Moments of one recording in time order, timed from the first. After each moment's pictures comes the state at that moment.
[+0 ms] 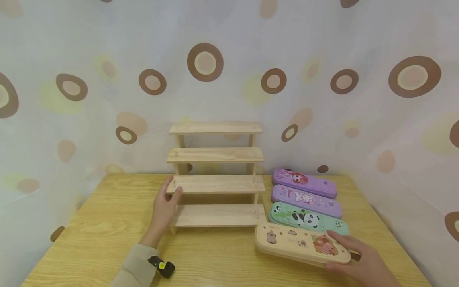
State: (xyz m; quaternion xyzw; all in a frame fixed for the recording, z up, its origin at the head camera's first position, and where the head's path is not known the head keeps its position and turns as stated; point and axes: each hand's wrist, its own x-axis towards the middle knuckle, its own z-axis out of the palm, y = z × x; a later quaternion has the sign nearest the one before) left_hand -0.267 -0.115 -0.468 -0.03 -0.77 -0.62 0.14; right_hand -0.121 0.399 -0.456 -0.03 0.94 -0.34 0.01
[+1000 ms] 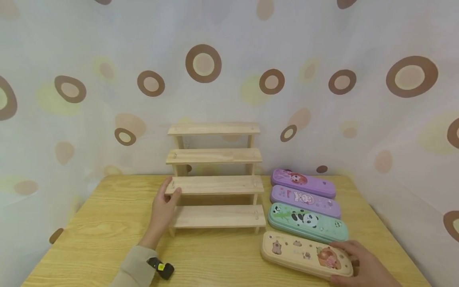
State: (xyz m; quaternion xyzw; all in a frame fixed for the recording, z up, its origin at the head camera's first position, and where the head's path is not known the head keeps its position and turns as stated) left_hand -0.266 -0.114 -0.468 -0.03 -0.78 -0.62 0.13; right_hand -0.126 0.421 -0.475 -0.09 0.94 -0.32 0.08
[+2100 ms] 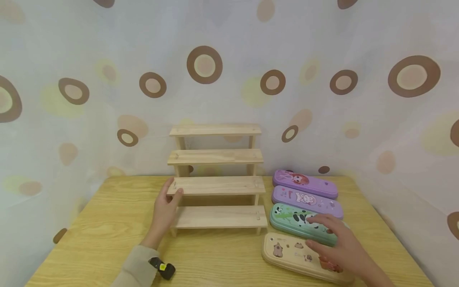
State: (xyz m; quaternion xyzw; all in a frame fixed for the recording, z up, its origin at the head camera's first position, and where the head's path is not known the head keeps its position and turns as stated) left_hand -0.266 -0.114 -0.469 -0.03 -0.78 -0.61 0.13; right_hand -0.156 0.355 -0.440 -0.19 0.91 -0.34 -0.13
